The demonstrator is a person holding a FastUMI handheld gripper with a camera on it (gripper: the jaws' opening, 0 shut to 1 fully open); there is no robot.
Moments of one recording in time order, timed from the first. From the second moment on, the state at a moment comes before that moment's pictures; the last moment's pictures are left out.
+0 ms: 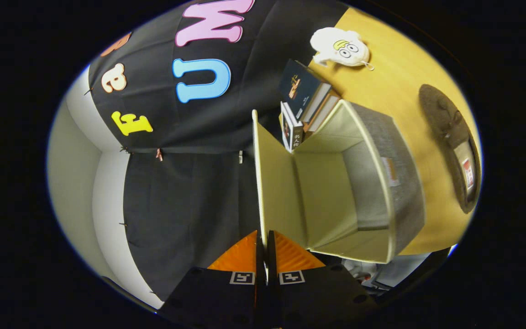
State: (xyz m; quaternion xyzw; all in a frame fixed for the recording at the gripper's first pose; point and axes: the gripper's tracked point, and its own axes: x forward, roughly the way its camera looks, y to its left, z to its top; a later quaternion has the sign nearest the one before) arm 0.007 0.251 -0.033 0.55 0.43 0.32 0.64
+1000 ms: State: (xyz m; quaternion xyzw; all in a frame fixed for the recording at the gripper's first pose) arm 0.010 0.435 -0.011 0.50 0.46 0.38 0.63
